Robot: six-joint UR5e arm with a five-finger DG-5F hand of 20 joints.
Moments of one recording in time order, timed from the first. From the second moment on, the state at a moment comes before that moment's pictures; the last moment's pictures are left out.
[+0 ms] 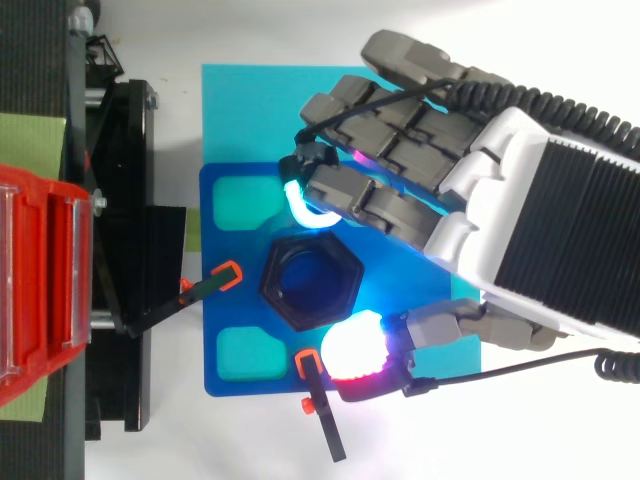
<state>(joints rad) 0.31 -2.11 -1.31 -2.87 -1.02 -1.51</state>
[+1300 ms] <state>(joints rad) 0.29 -2.11 -1.31 -2.87 -1.03 -1.51</state>
